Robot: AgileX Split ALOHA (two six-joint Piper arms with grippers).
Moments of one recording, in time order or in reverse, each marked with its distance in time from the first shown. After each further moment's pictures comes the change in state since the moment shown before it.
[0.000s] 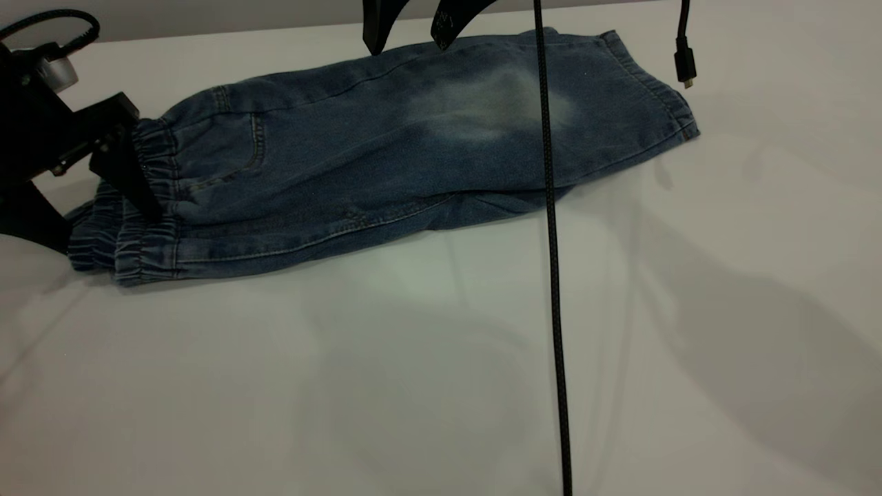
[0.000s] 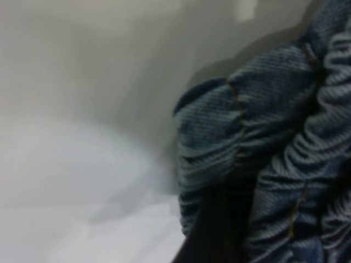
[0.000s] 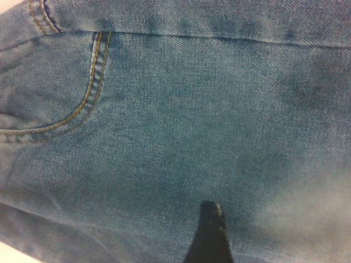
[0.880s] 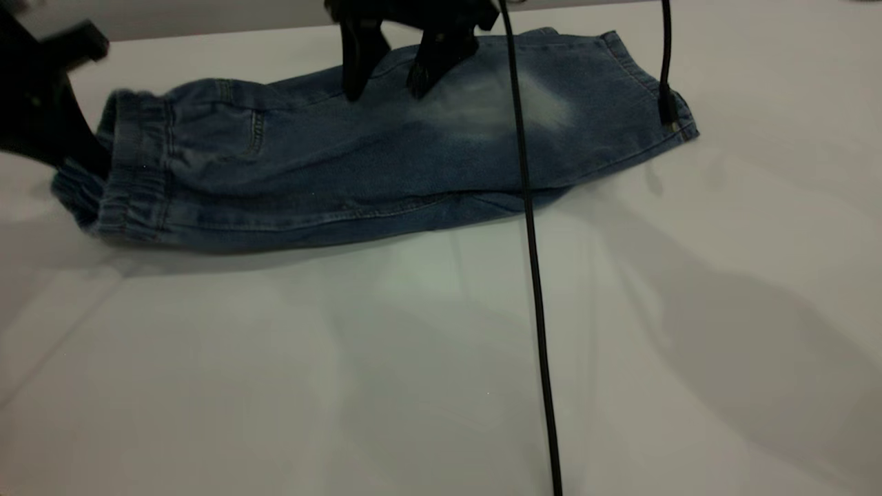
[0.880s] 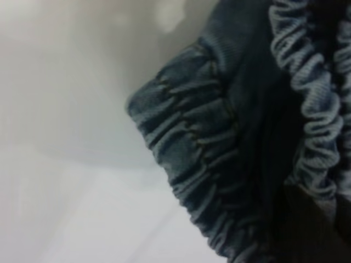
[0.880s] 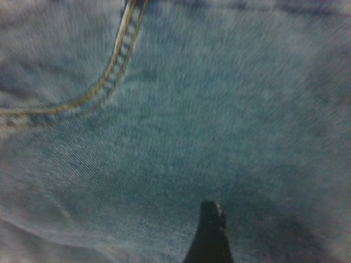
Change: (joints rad) left arm 0.000 -0.168 0.000 0.007 0.026 0.042; right arm 0.019 0.097 0.000 0.114 -0.052 -0.037
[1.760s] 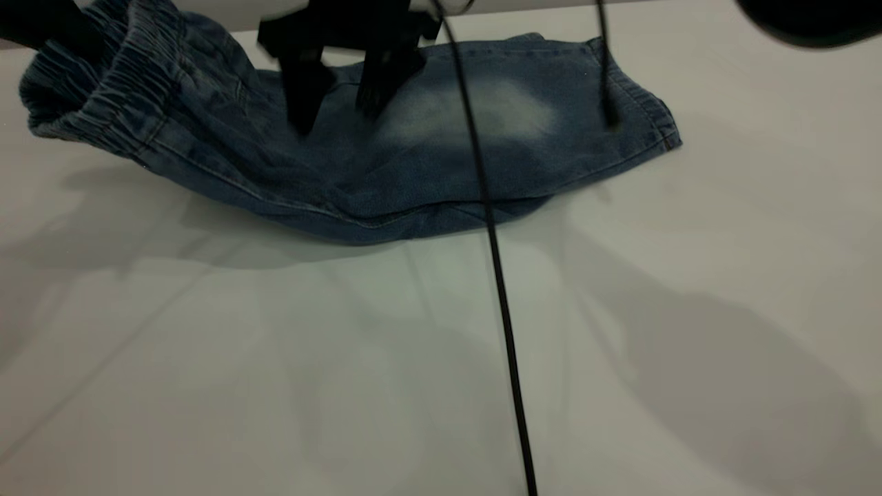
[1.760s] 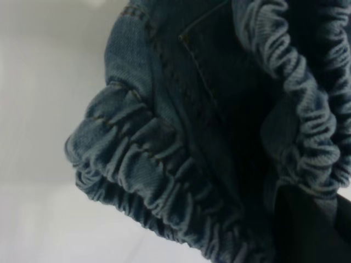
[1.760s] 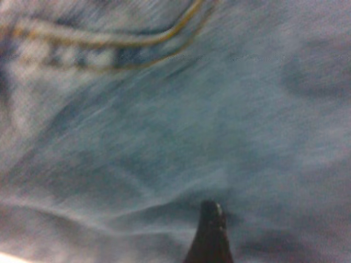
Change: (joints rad) left arm -0.050 -0.206 0.000 -0.076 0.060 0.095; right arm 0.092 -0.010 -0.099 -0.101 0.108 -0.016
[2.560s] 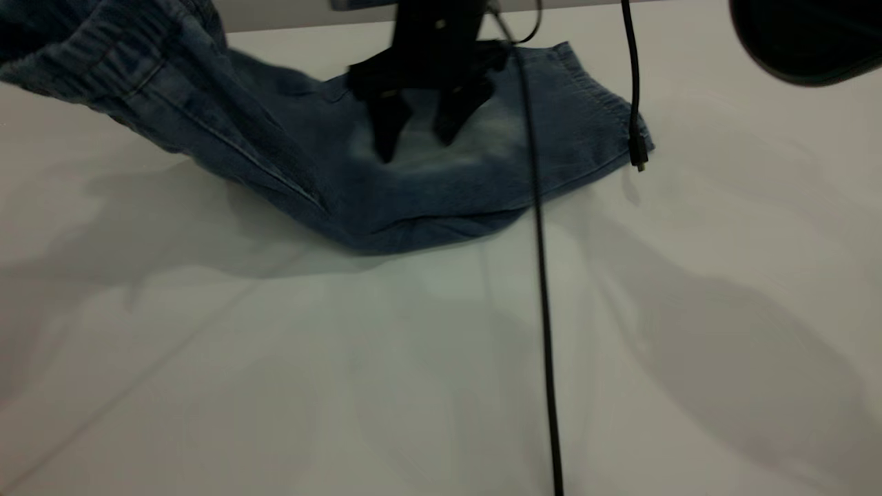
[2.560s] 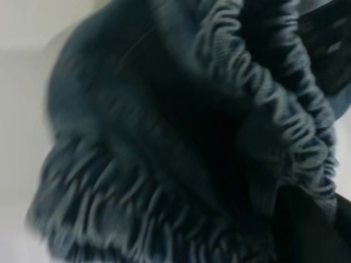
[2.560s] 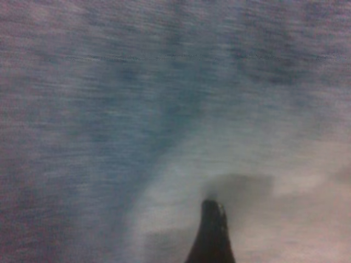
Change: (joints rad) left arm -0.072 -0.130 -0.028 -0.002 0.068 0.001; right arm -0.044 0.104 0.000 -0.065 -0.008 0.046
